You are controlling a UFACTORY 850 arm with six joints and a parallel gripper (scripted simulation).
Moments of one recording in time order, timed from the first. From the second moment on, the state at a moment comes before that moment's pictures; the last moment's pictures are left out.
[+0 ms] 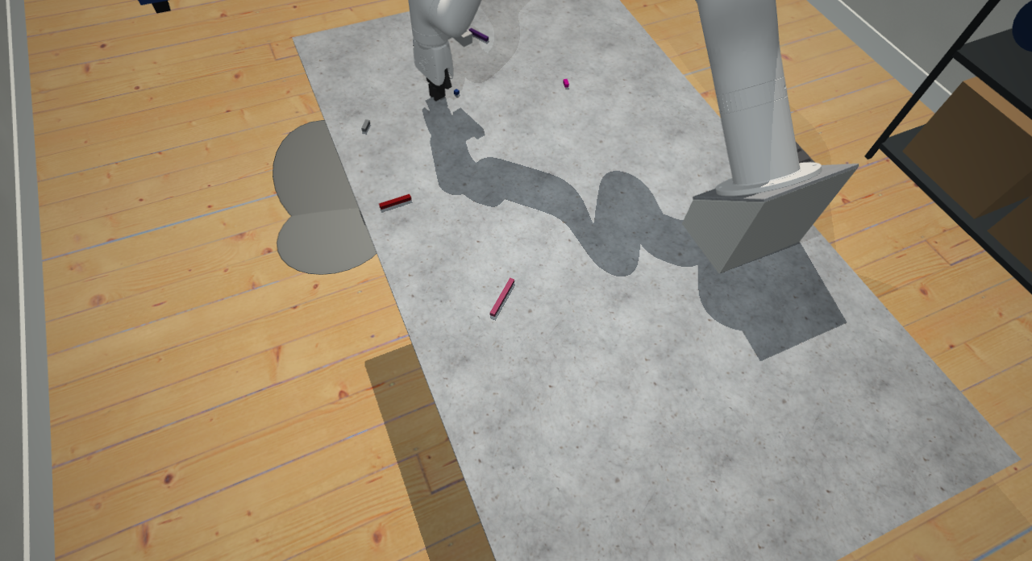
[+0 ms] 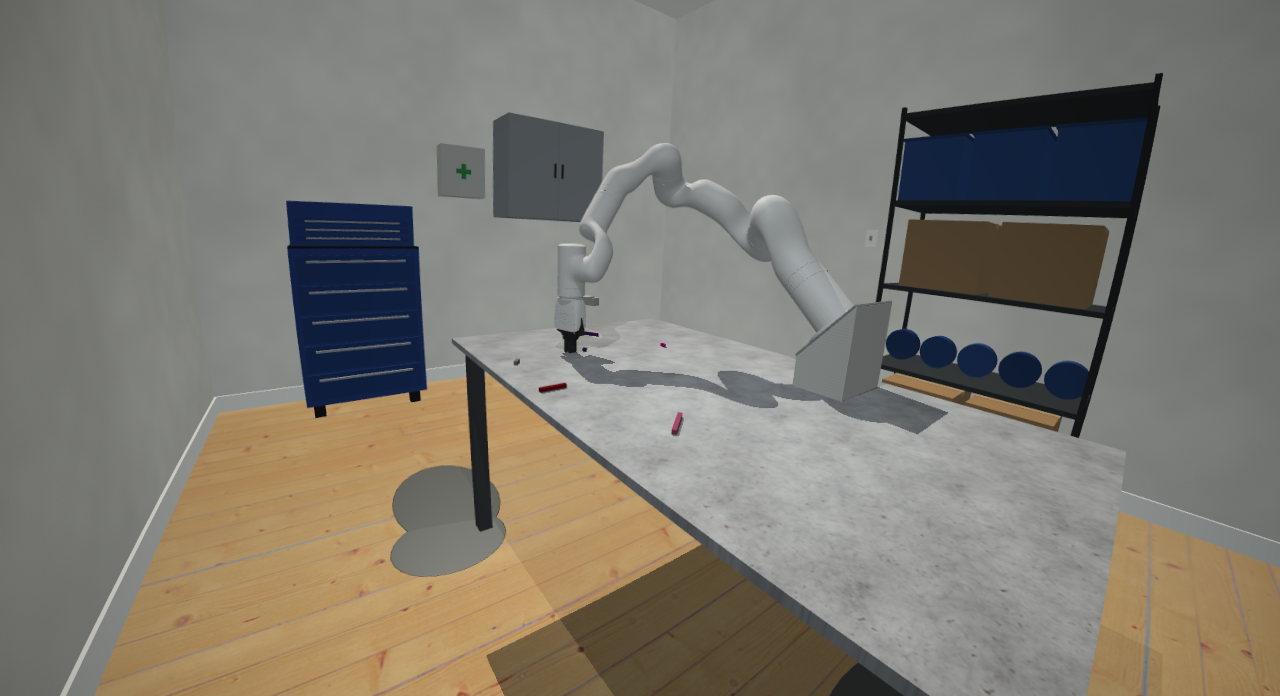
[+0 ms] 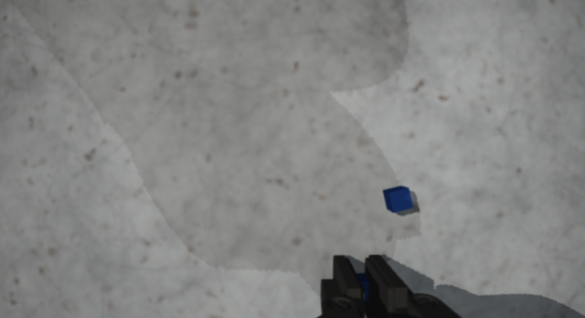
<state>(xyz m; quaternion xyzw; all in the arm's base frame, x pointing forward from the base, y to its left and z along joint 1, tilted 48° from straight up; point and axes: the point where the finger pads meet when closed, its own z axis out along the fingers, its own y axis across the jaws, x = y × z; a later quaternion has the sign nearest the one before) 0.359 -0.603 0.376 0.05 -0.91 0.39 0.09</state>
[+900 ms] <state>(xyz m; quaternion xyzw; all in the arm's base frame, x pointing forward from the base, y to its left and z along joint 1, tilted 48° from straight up) 0.359 -0.603 0.376 0.05 -0.91 0.39 0.09</state>
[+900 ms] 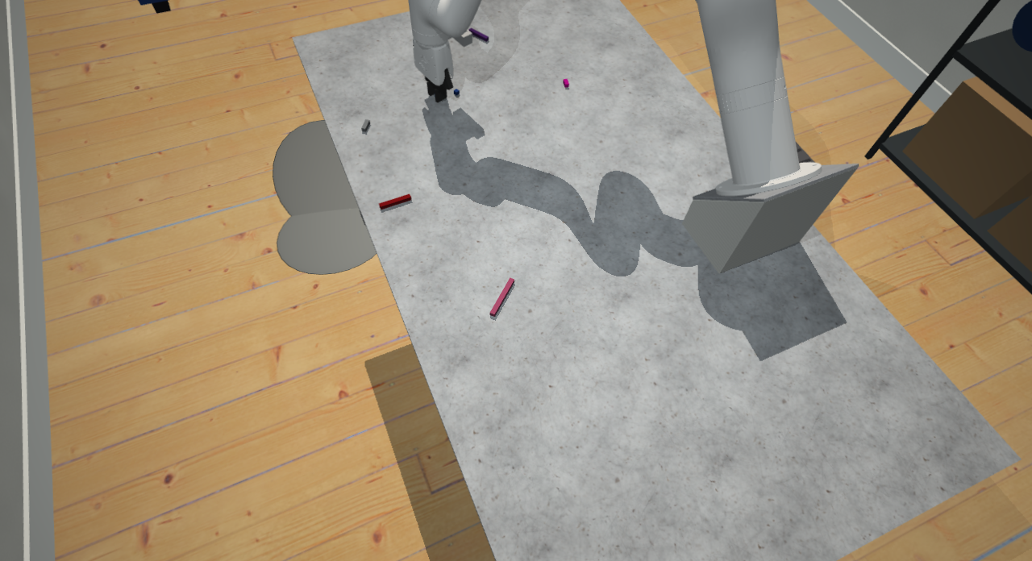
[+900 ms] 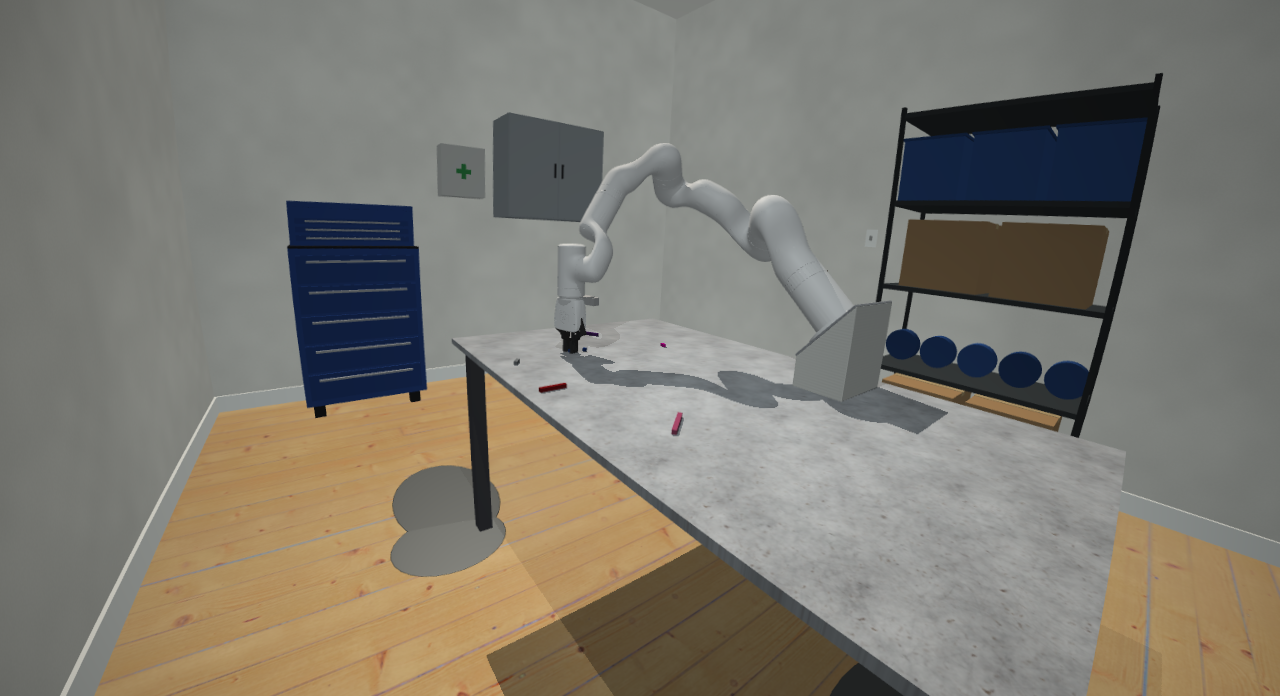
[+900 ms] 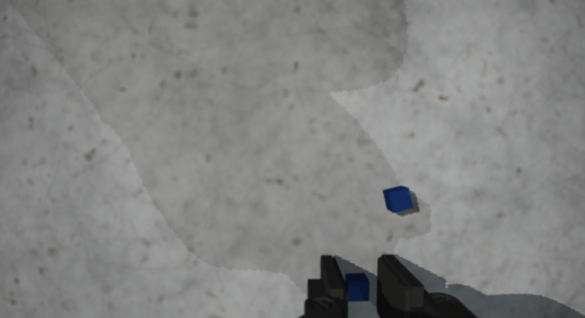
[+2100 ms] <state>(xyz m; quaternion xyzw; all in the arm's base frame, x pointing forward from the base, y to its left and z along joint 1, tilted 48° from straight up) 0.370 -0.540 0.435 0.05 -0.91 0.39 0.09</state>
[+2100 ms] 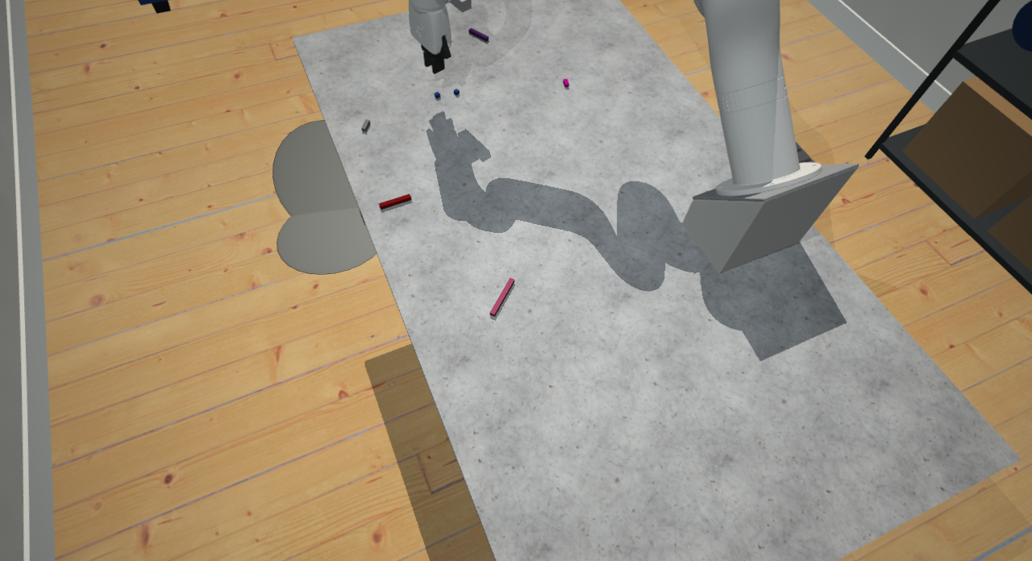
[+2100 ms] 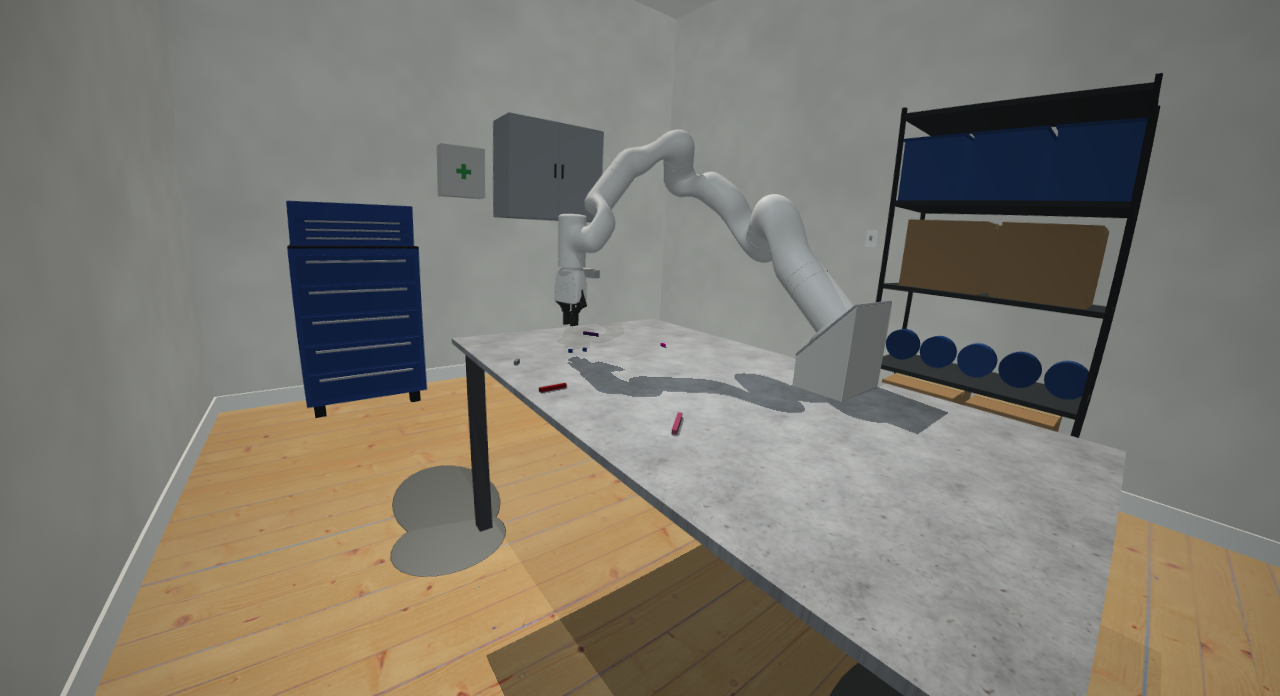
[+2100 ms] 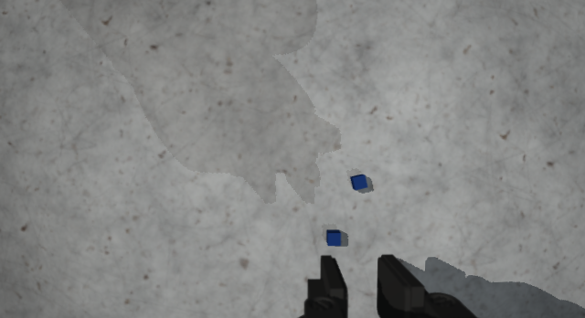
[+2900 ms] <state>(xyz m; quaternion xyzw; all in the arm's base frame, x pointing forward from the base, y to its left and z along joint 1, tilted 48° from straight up) 0.369 -0.538 0.437 0.05 -0.91 0.39 0.09</state>
